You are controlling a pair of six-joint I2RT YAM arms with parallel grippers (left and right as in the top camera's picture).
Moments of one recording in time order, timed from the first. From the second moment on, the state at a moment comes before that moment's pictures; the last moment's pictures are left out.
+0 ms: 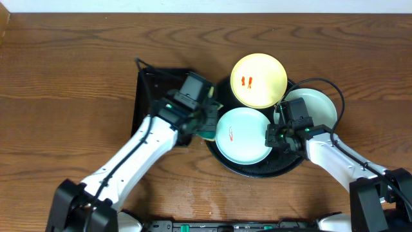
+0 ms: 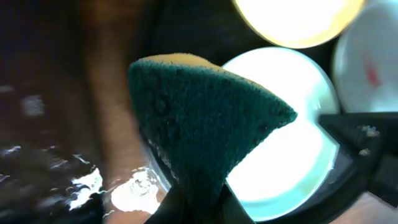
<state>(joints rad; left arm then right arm) -0.57 1.54 1.11 -0.67 0.14 -0.50 0.29 1.55 0.68 -0.32 -0.13 0.40</state>
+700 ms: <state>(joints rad) -0.68 1.93 1.16 -0.42 0.30 -0.69 0.29 1.55 0.68 -0.33 -0.12 0.41</state>
